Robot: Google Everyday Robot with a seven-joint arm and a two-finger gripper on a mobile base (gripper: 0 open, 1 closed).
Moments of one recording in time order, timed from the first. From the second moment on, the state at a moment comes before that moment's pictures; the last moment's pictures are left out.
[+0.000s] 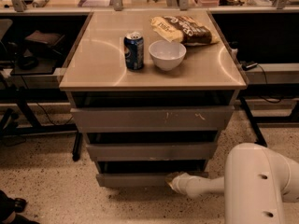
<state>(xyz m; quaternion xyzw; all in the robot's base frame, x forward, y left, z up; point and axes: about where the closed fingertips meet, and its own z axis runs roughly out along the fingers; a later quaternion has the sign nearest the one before) 0.584 -0.106 0.211 -0.40 0.84 0.09 0.35</state>
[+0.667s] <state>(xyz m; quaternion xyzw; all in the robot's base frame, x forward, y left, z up) 0.584 -0.106 0.211 -0.40 0.84 0.09 0.35</state>
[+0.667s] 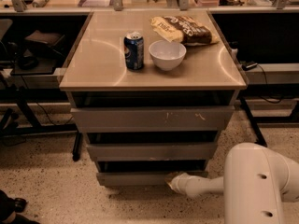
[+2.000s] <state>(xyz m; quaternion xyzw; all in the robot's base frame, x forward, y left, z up) 0.584 -0.105 0.211 -0.40 0.84 0.09 0.35</state>
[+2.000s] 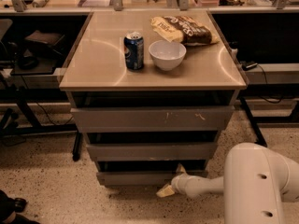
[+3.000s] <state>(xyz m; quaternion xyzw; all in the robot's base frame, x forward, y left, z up) 0.622 -0.084 0.171 -0.49 0.82 0.02 0.30</state>
